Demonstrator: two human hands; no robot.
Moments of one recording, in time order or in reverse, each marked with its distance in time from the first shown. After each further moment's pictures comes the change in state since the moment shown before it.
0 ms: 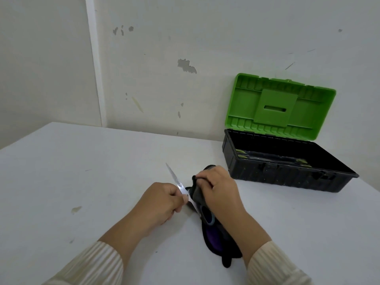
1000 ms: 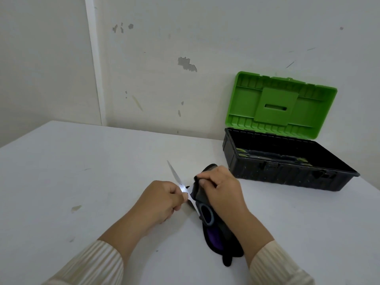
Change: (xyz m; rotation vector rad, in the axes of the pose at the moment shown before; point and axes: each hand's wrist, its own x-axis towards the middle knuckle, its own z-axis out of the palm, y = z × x) left_hand -0.002 0.002 -0.001 -0.019 0.011 -0.028; right_hand -0.002 -0.007 -0.011 0.108 -0.097 0.142
